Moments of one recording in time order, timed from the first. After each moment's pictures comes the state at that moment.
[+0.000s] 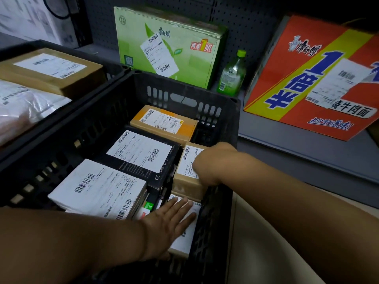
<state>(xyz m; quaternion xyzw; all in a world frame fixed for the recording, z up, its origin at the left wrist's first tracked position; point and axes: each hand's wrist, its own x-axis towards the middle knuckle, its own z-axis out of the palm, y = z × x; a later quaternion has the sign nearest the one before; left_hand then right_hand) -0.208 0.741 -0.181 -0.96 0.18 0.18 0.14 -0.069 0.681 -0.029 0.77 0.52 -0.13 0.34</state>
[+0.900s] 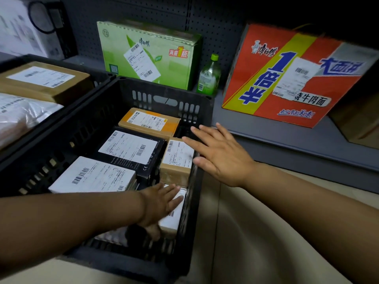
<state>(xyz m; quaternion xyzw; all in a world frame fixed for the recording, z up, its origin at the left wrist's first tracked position) -0.191 0.733 -0.141 -0.92 0.20 0.29 0.18 -0.073 0.573 -0.020 0.82 0.56 0.04 0.06</state>
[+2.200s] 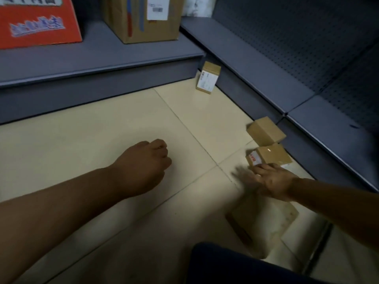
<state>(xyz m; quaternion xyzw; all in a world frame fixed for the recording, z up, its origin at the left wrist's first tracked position) -0.097 0.283 -0.112 -0.82 0.56 -0.10 -0.04 -0.221 -0.100 -0.127 0.92 0.07 -0.33 0.21</state>
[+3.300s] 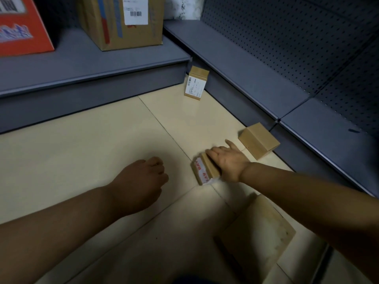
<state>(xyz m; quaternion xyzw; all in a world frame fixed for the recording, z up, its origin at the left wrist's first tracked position) -0.081 0.210 -0.129 -0.83 0.56 -0.04 -0.01 -0.105 -0.090 -0.152 0.97 0.12 -0.16 0.14</state>
